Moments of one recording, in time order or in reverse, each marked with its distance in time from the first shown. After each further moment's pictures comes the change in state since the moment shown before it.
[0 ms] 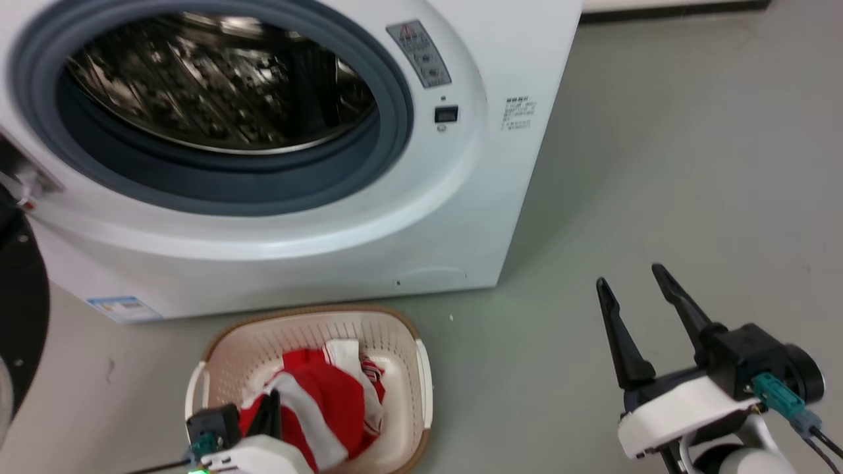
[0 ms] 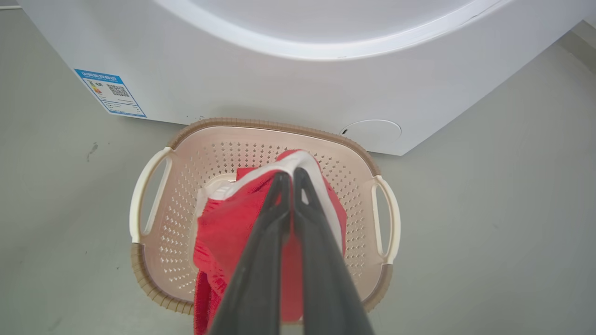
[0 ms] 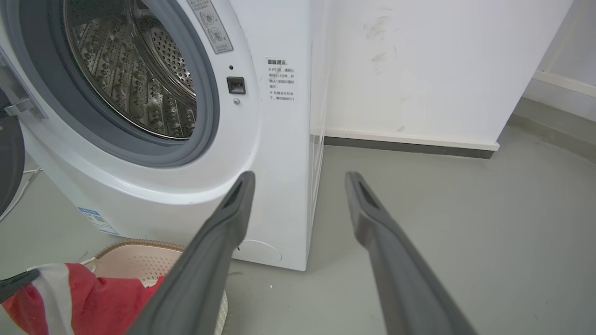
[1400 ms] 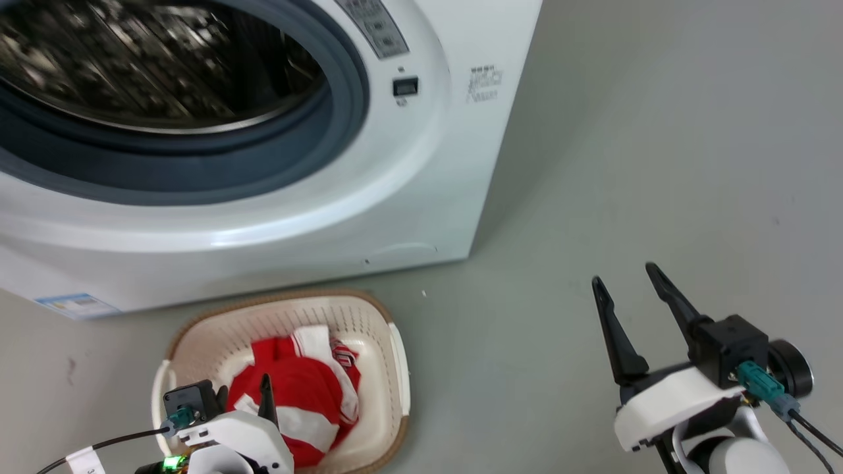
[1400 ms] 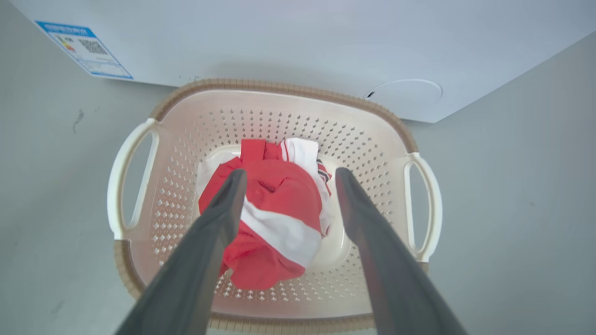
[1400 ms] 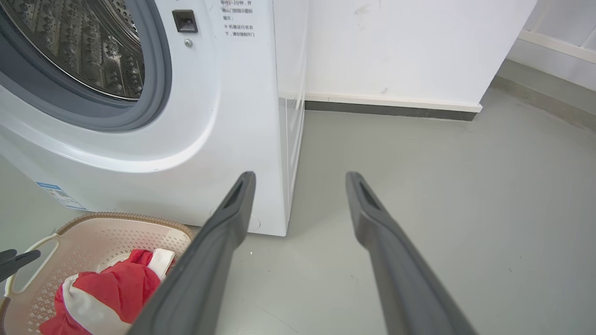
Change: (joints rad) left arm -0.195 -0.003 0.179 0.286 0.111 -0.034 -0.003; right arm -0.064 0.000 0.006 0.106 -0.020 0.000 -0.029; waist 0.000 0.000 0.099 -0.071
